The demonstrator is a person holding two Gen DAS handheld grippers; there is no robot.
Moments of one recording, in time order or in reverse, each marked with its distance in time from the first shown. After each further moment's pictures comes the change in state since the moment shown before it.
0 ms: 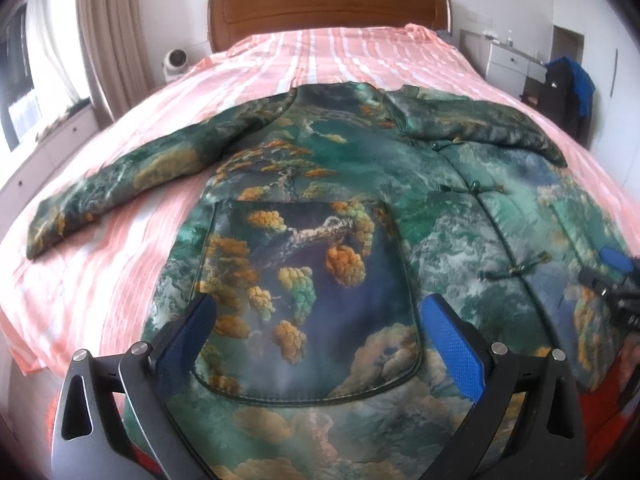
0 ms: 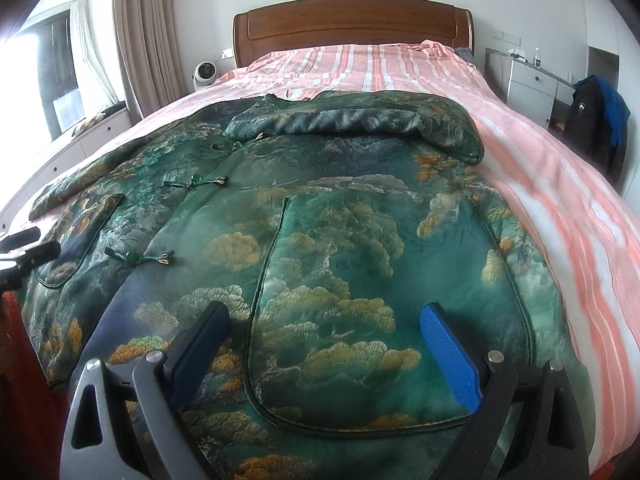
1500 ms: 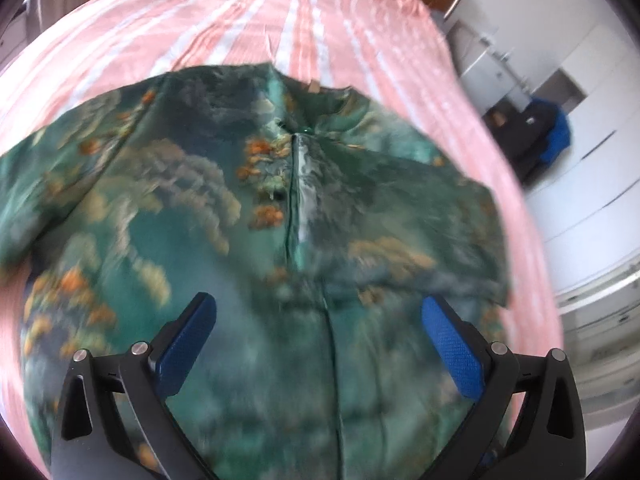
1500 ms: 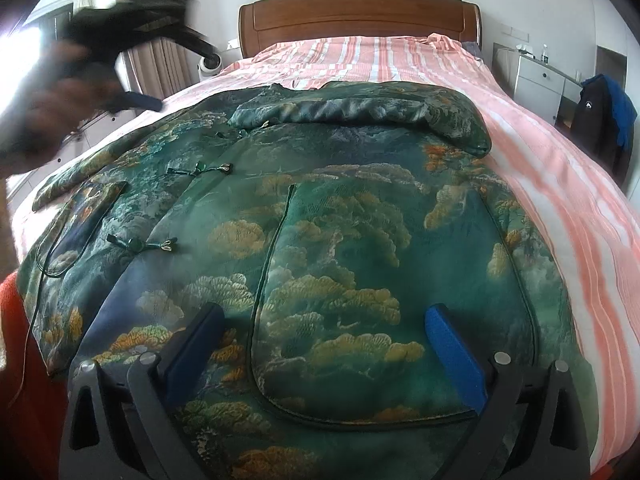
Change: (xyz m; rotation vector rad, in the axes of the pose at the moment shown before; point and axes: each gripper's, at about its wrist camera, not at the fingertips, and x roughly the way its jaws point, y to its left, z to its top) left arm 0.153 -0.074 0.203 -0.204 0.303 -0.321; right arm 0.003 0.003 -0.002 -0.017 0.034 0.016
